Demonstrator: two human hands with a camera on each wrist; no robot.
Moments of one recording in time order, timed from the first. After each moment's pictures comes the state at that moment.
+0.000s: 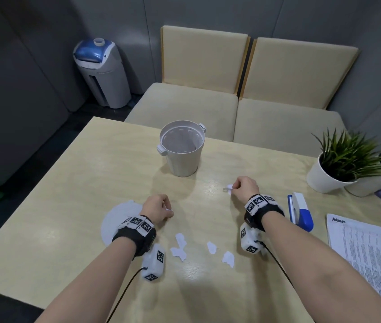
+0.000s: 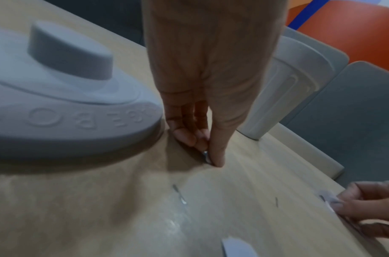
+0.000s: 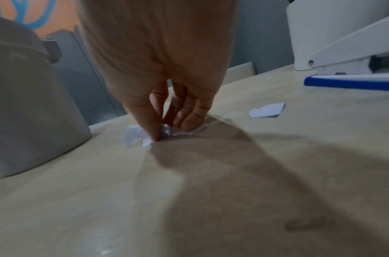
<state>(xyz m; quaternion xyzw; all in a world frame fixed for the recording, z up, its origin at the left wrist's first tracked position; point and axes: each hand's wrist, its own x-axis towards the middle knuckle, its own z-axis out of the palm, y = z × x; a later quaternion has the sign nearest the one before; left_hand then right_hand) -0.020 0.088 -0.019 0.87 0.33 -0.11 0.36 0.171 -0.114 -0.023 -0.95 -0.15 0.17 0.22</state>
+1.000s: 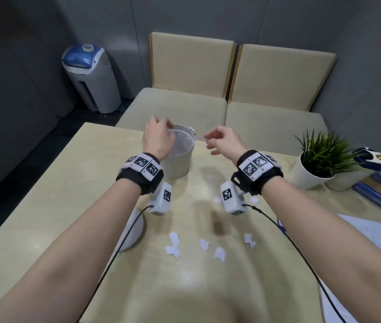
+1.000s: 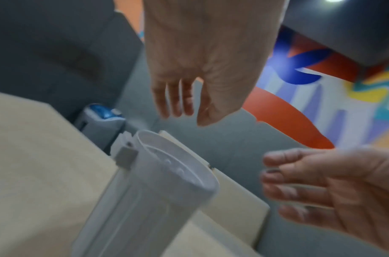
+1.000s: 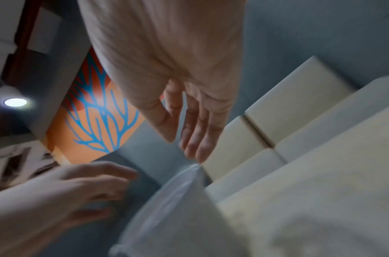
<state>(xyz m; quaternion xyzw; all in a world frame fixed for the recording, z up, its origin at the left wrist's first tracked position) 0.084 0.101 0.130 0.91 0.28 0.16 0.26 0.169 -0.064 0.135 -0.82 -0.17 0.21 0.50</state>
